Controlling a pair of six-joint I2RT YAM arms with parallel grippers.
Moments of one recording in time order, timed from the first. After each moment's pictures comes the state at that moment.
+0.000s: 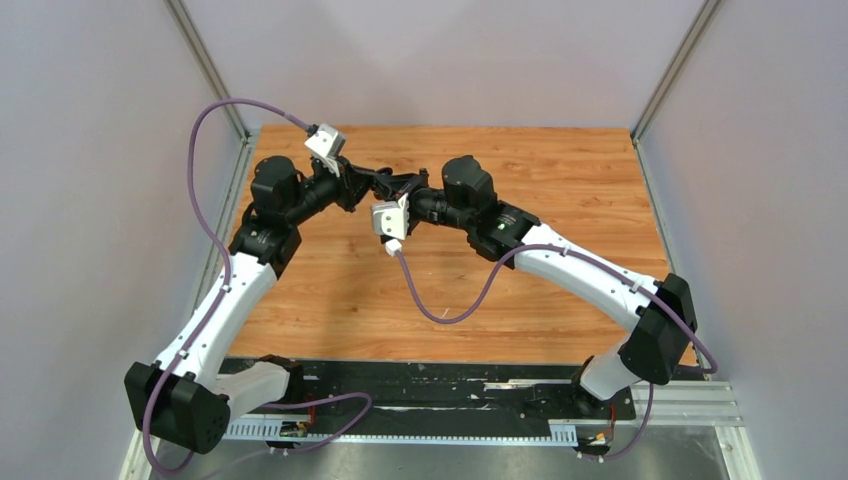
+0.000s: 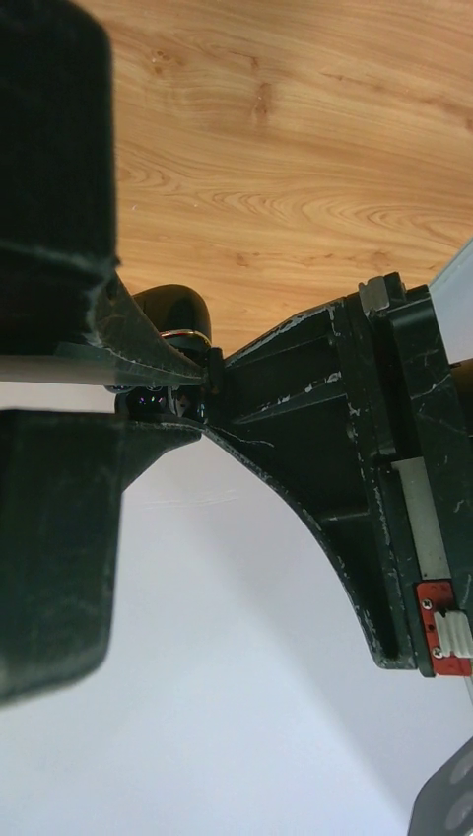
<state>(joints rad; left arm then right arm) -0.31 1.10 1.03 0.00 0.47 -0.10 0.88 1.54 1.39 0.01 -0.32 -1.19</state>
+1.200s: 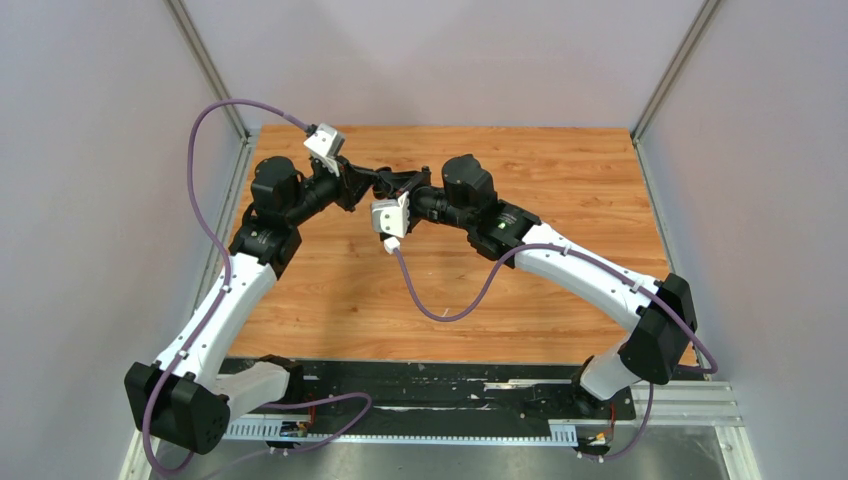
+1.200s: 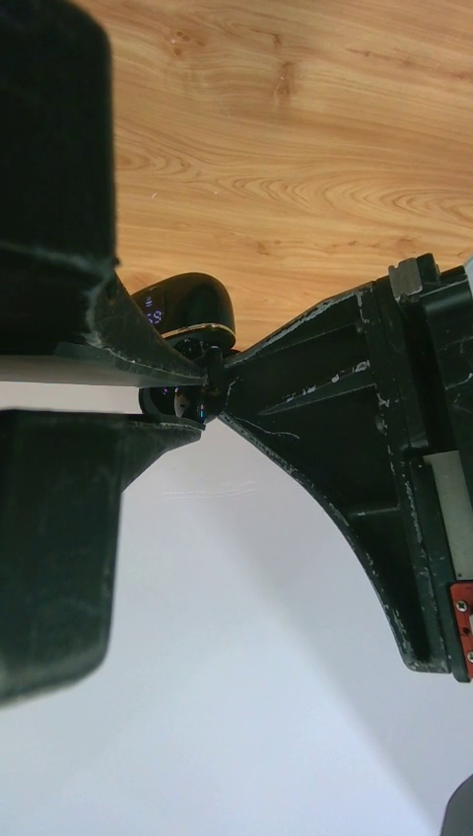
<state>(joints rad) -0.31 1.10 1.03 0.00 0.45 -0.10 0.88 1.54 1.40 -0.01 -0.28 -1.21</state>
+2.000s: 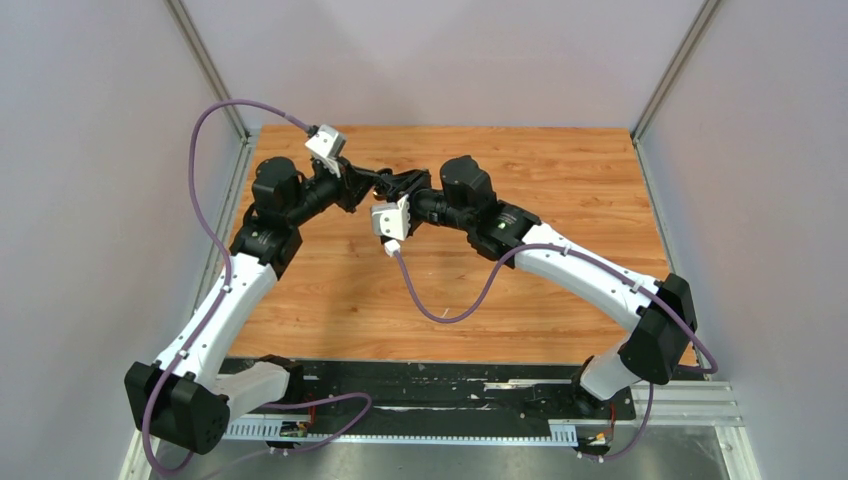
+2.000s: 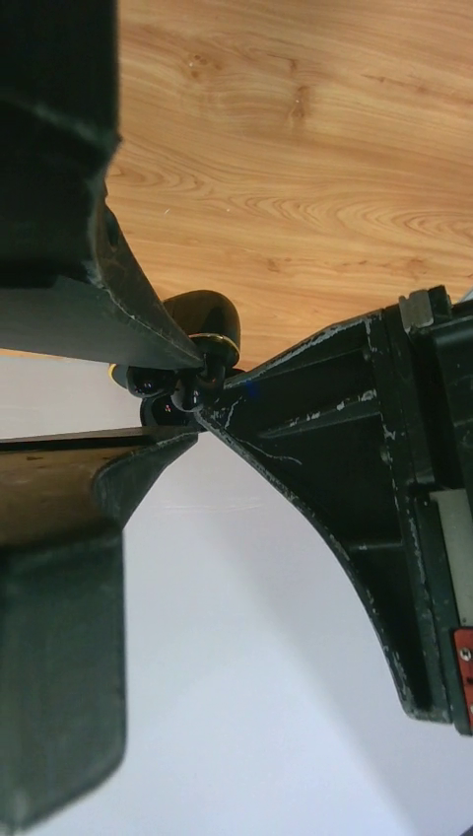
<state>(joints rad) -0.31 1.10 1.02 0.00 0.45 -0.10 0.88 1.54 1.39 -0.05 -0.28 -1.23</state>
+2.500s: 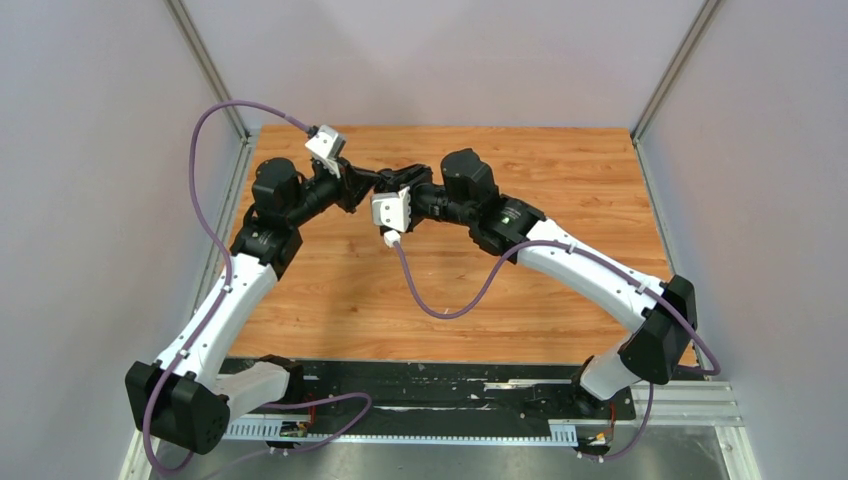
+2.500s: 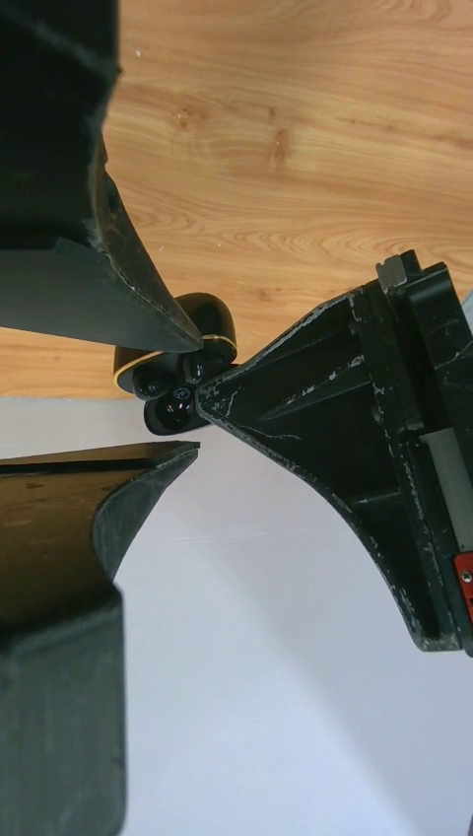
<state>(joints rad) -0.31 1.10 1.01 0.01 0.46 -0.10 0.88 1.54 1.46 -0.13 -0.29 -1.14</state>
